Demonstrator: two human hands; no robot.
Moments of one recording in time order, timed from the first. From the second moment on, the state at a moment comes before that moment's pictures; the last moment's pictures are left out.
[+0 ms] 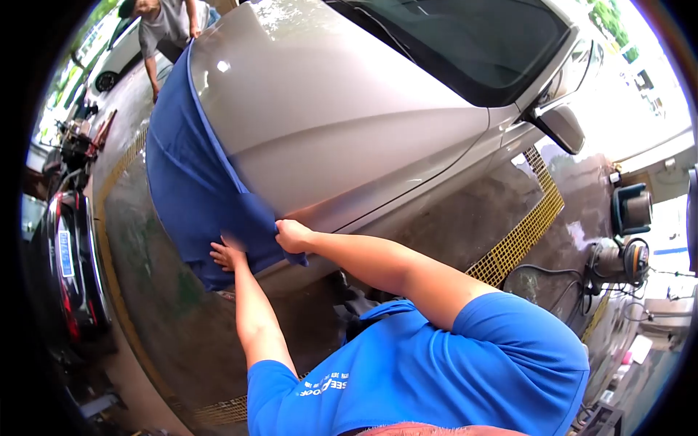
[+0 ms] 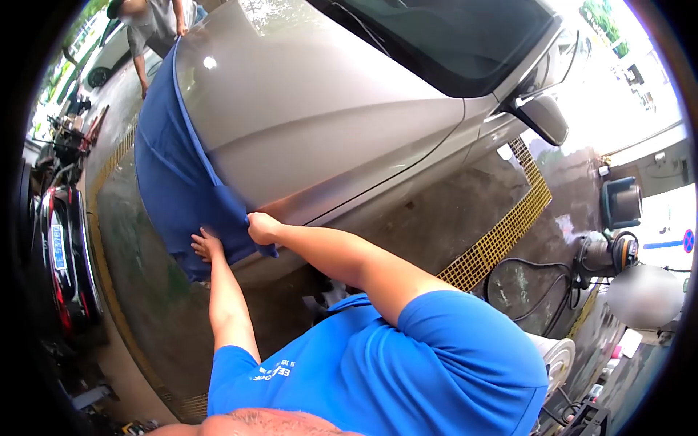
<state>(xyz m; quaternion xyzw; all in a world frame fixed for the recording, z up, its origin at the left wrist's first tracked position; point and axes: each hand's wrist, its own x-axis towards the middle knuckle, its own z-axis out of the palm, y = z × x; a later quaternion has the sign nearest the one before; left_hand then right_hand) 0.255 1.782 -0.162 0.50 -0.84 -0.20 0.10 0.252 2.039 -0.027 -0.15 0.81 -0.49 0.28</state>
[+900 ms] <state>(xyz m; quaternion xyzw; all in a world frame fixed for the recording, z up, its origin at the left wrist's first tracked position) 0.104 2.041 -0.038 0.37 -0.93 -0.07 0.00 0.104 2.376 0.046 -0.16 0.90 -0.38 0.17</state>
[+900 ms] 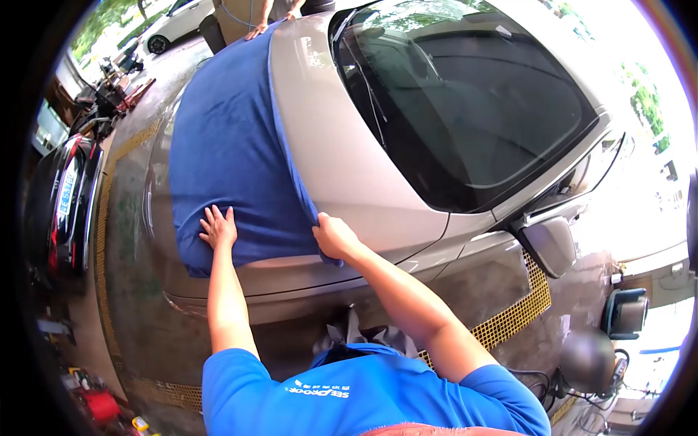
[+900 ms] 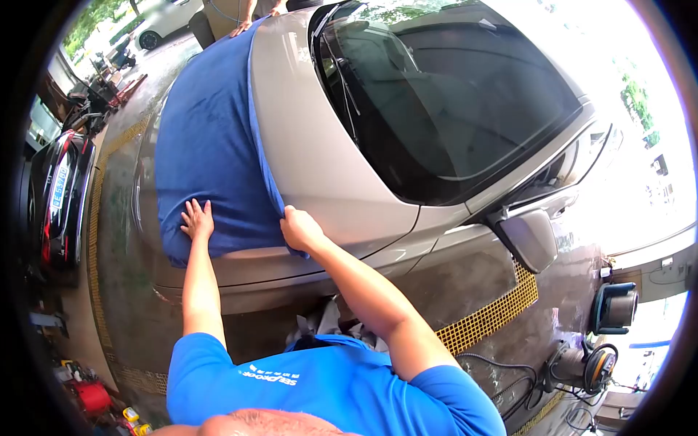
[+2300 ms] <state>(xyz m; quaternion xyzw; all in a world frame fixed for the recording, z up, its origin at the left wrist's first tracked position) 0.056 2.689 0.053 -0.32 -0.91 -0.27 0.07 -0.139 2.776 0.243 -0.25 0.30 -0.89 0.22</state>
